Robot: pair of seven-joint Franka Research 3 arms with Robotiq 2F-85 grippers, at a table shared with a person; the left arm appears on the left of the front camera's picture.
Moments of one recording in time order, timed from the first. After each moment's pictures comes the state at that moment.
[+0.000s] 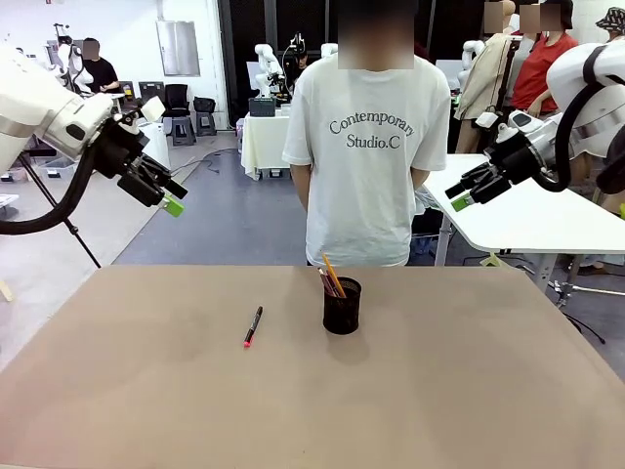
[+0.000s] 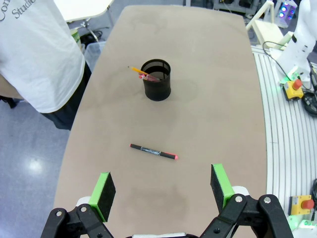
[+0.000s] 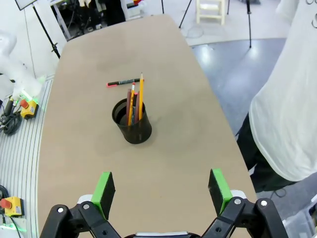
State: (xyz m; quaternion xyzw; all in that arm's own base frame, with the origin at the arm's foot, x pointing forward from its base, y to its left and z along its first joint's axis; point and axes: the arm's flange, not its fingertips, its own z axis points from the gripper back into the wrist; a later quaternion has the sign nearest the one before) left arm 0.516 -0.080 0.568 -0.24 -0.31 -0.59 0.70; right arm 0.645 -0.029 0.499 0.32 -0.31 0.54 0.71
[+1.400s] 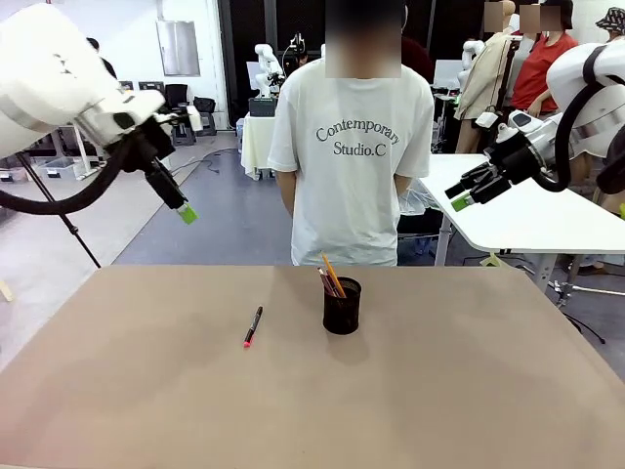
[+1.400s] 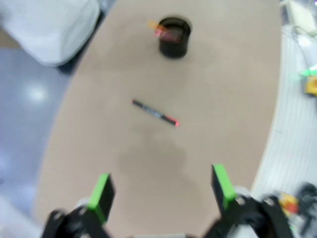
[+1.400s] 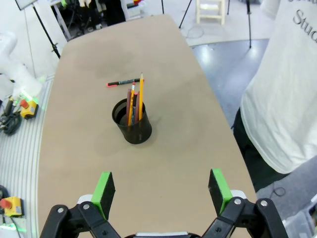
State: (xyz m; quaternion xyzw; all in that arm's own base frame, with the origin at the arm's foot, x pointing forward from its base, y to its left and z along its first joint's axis) left arm 0.497 -0.142 0.587 -0.12 -0.20 -0.52 0.82; right arm 0.645 -0.028 0.499 0.32 -0.31 0.54 0.71
